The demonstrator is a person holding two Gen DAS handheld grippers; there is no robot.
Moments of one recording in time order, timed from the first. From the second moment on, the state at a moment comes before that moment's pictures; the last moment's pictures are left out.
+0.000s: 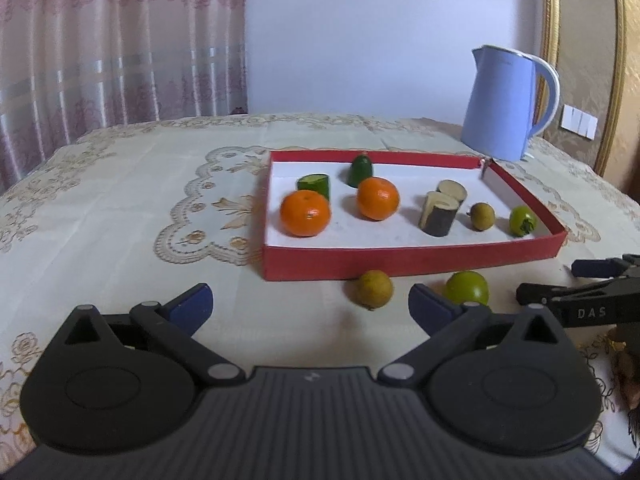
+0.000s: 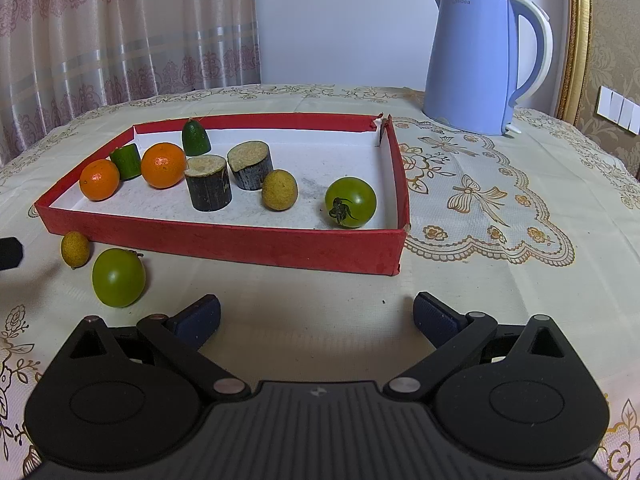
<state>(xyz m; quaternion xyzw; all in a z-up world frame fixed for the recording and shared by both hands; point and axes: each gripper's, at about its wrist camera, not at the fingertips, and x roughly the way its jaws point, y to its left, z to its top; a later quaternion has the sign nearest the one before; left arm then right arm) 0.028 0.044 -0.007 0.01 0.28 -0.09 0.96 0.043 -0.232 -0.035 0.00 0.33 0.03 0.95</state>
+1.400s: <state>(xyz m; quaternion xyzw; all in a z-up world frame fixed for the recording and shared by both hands) 0.058 0.008 -0.033 0.05 0.30 -0.10 0.95 0.043 -0.231 -0.035 0.00 0.33 0.03 0.95</state>
